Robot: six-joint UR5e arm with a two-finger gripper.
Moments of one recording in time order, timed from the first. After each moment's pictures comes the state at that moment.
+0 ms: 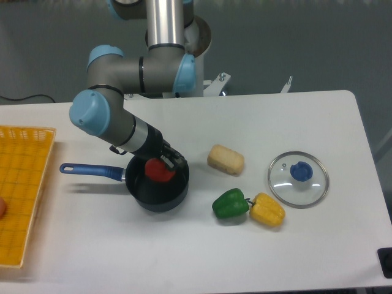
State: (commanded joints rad) arm 2.07 -1.90 -1.74 -1.14 2.16 0.95
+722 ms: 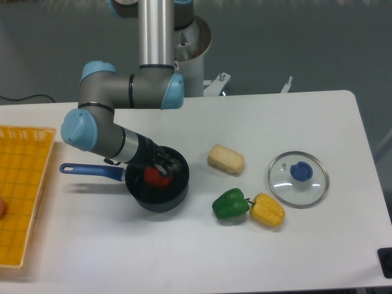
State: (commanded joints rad) arm 2.04 -1.99 -1.73 -1.13 2.22 0.86
